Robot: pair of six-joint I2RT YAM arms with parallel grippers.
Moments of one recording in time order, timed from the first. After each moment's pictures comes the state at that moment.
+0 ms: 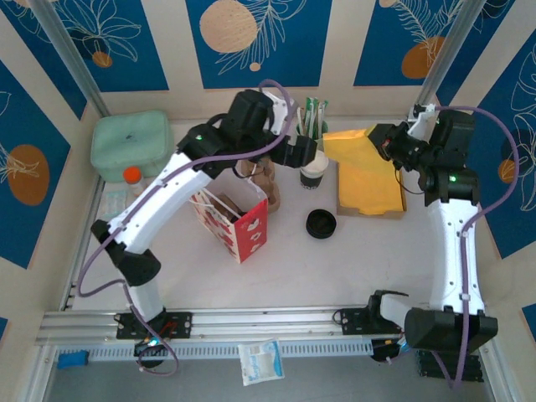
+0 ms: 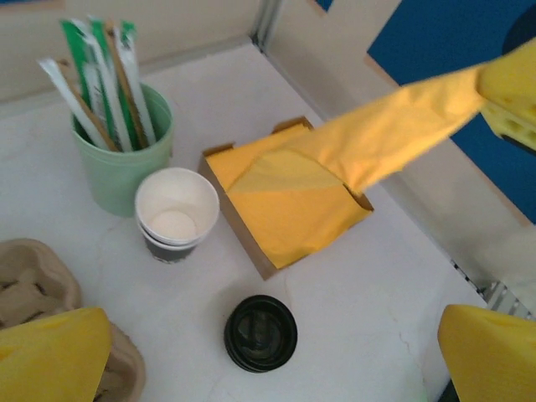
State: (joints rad) left arm -0.82 1.76 2.17 -0.94 0.07 -0.33; right arm -0.12 1.14 1.42 -0.67 -0.71 0.81
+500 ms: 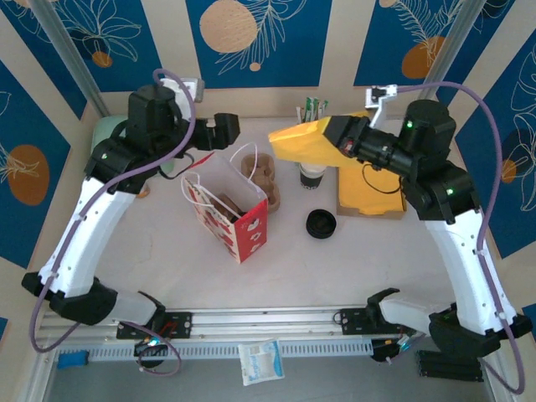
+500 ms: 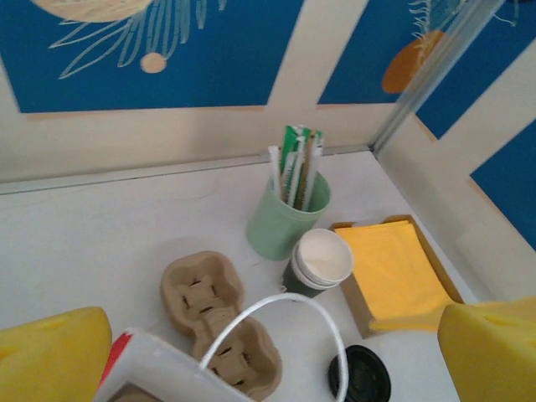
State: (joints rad) left arm -0.55 1.38 1.89 -0.91 0.00 -0.34; right arm 0.44 1.15 1.69 -0.69 -0.45 0.86
